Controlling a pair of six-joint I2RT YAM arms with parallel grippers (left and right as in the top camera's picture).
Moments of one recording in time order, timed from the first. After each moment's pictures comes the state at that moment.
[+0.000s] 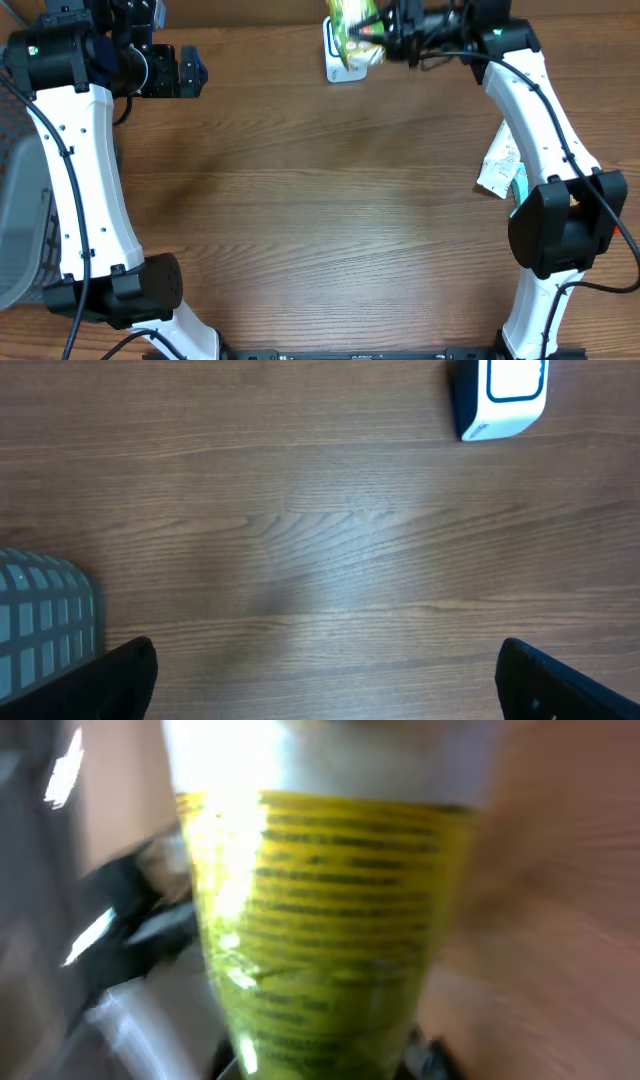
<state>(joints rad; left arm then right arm) 0.16 1.87 2.28 -1.47 0.21 0.11 0.19 2.11 2.01 -0.56 -1.26 0.83</state>
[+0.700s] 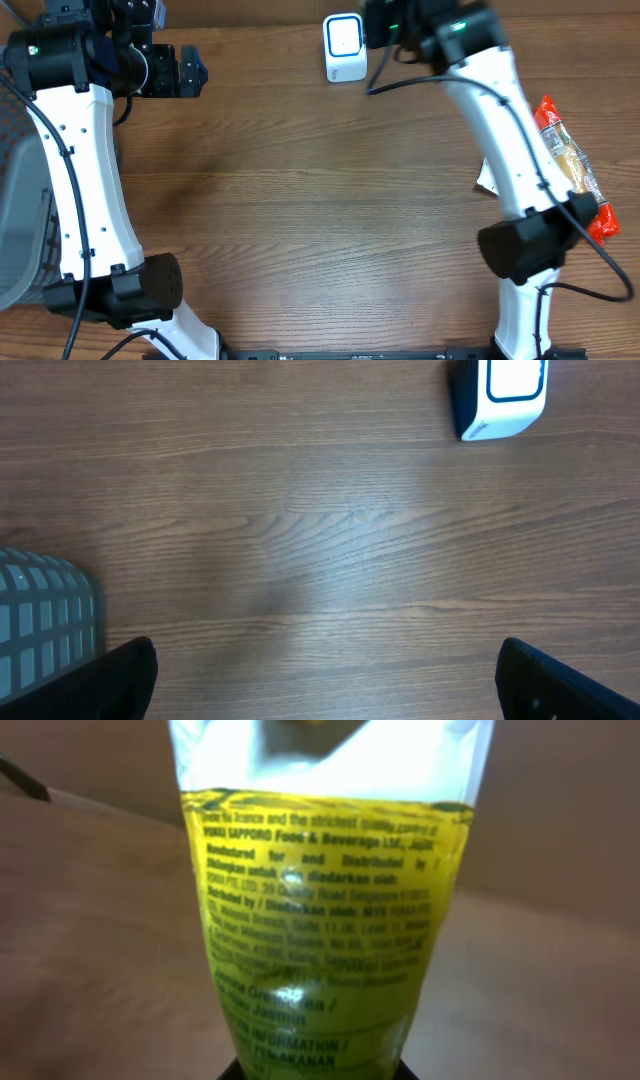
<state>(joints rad) 0.16 1.87 2.28 -1.46 0.21 0.11 0.42 2.15 2.37 -0.87 0.03 0.14</state>
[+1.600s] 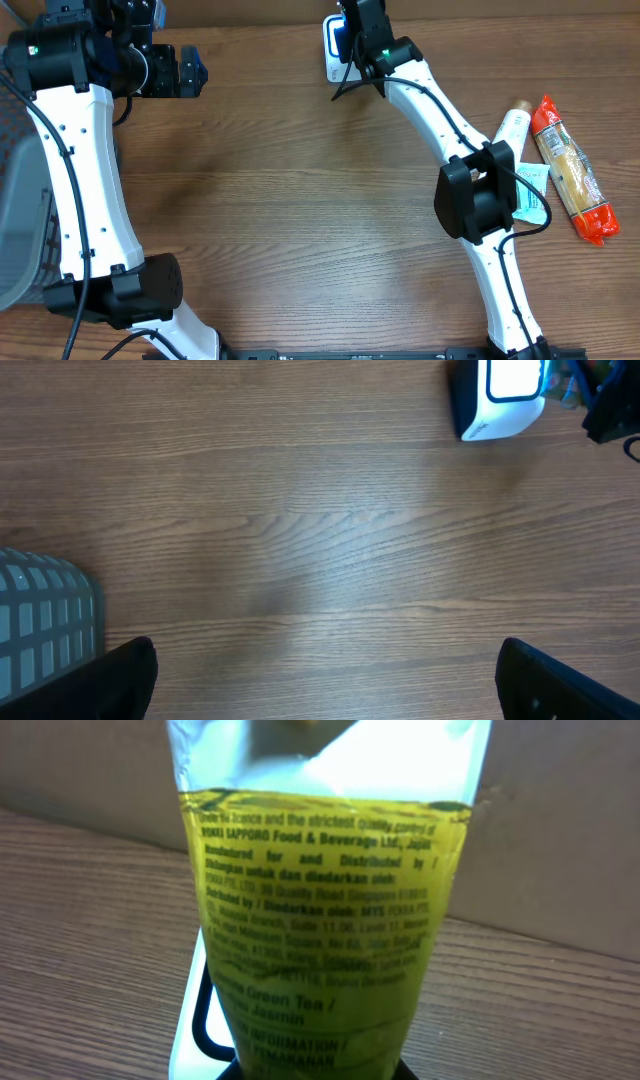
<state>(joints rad) 0.16 1.87 2.28 -1.46 0.21 0.11 0.43 2.53 2.37 -0.49 0.23 0.07</state>
